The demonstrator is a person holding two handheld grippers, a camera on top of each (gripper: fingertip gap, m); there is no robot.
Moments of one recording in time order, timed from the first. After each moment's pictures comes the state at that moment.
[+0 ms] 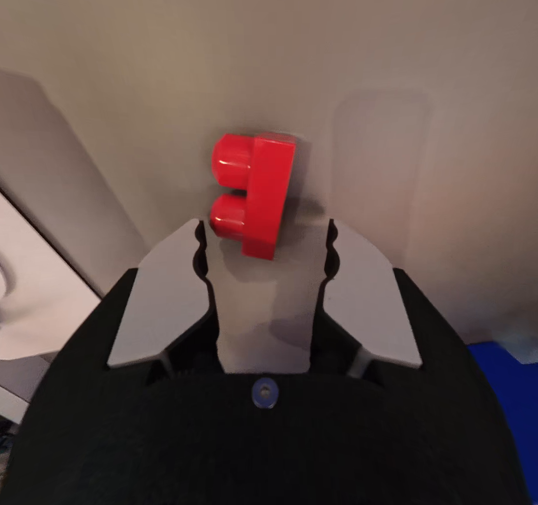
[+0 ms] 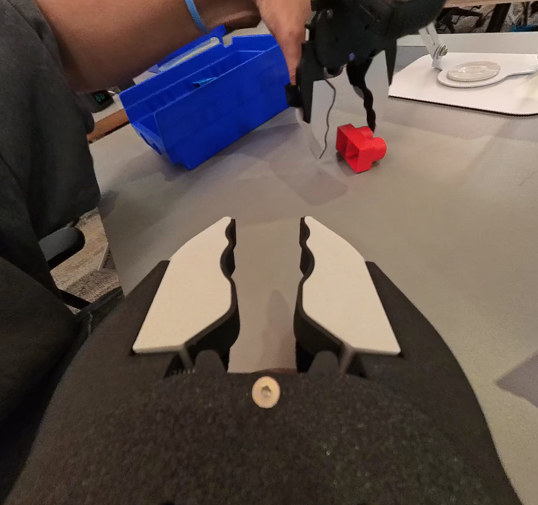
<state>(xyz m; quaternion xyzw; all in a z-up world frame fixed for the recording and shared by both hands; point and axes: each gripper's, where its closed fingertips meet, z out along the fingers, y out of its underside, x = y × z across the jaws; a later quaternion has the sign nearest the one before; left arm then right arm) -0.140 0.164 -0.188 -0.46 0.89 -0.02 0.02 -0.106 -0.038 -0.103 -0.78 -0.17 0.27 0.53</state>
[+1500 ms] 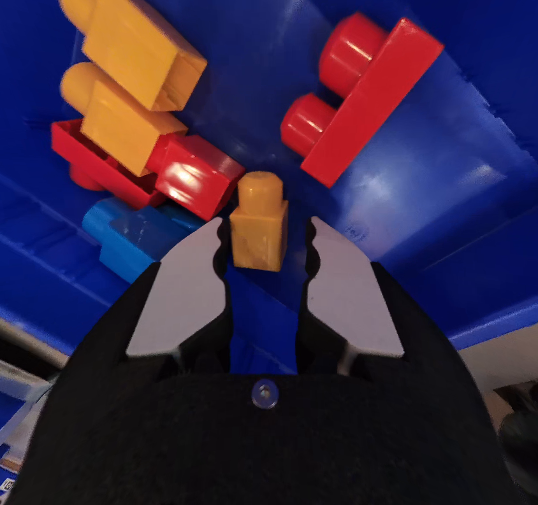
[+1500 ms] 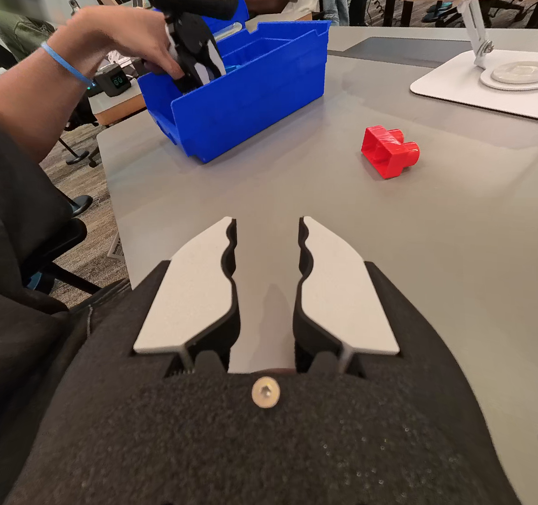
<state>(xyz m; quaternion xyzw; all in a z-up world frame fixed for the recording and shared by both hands) -0.452 0.195 -0.171 -0.83 0.55 0.07 0.08 -0.130 -0.035 -0.105 -0.78 -0.21 0.28 0.52</state>
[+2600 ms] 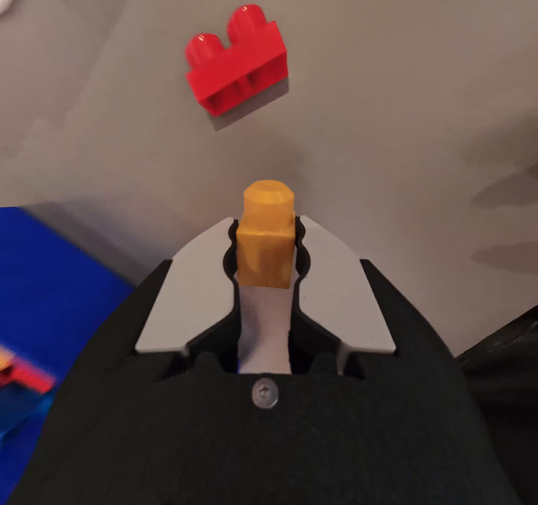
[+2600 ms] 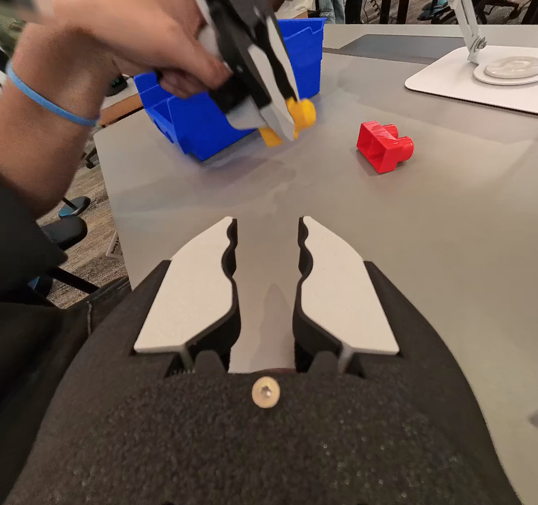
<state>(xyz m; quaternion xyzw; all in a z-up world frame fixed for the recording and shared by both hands) -0.202 0.096 -0.135 -0.82 0.55 -0.04 0.13 -0.124 -0.038 -0.107 -0.78 -0.20 0.28 0.52</state>
